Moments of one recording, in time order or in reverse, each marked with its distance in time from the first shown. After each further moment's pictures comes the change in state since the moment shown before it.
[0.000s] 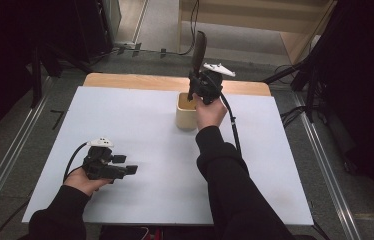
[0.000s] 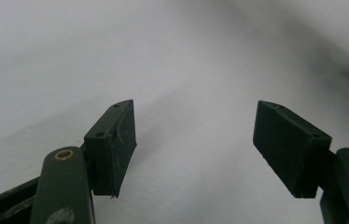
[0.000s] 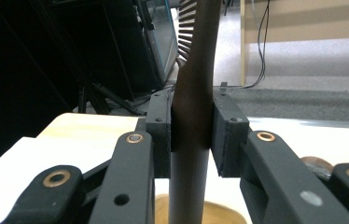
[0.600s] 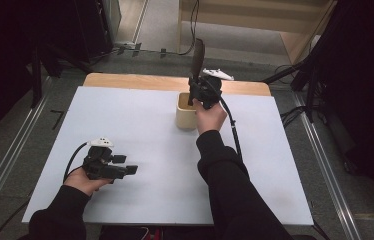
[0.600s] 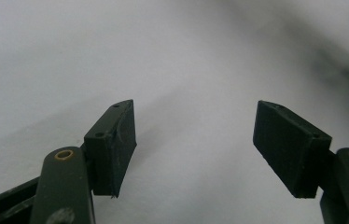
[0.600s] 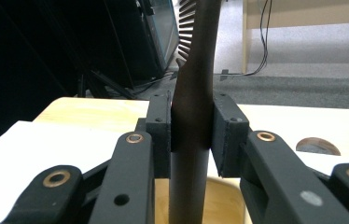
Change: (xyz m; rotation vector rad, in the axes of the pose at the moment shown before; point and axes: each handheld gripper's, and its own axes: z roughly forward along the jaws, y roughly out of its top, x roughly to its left) left arm 0.000 0.000 0.000 0.003 -0.001 -0.002; right arm -0.005 -0.015 0.004 0.051 0.002 0.003
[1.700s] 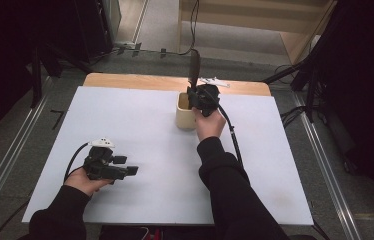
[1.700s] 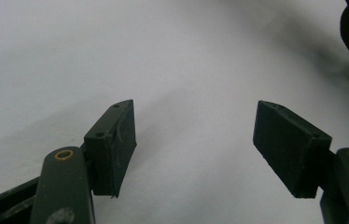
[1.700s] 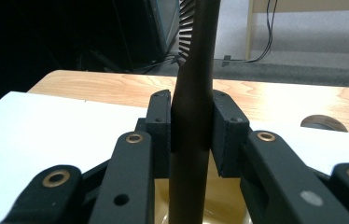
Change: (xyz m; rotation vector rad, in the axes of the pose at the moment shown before) left arm -0.001 0.000 0.002 0.011 -0.006 0.005; right arm -0.003 -0.024 0.006 0.055 0.008 -0.044
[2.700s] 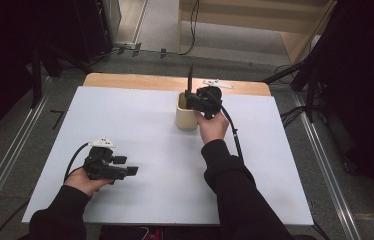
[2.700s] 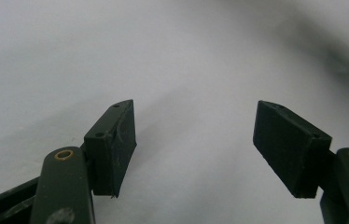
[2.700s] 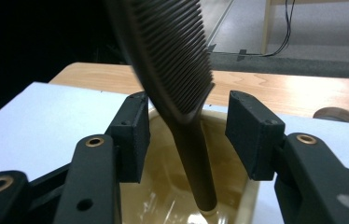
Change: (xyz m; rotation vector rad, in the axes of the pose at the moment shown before) left arm 0.000 0.000 0.001 0.004 -0.001 0.002; right arm -0.006 -0.002 -0.011 0.028 0.069 0.002
